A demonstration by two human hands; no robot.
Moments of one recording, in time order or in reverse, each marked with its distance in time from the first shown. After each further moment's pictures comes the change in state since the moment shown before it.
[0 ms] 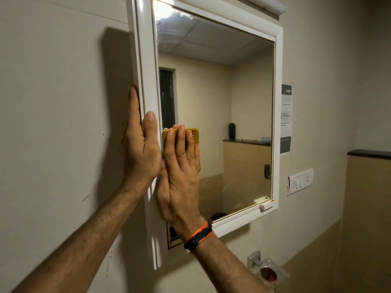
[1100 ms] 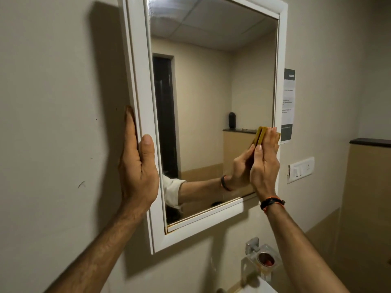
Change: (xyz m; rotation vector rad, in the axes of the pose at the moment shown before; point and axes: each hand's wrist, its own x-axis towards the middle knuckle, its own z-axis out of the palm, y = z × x) left_hand -0.067 -0.020 -0.008 0.057 0.034 -0.007; right_hand -0.007 0.180 -0.108 -0.108 0.181 0.410
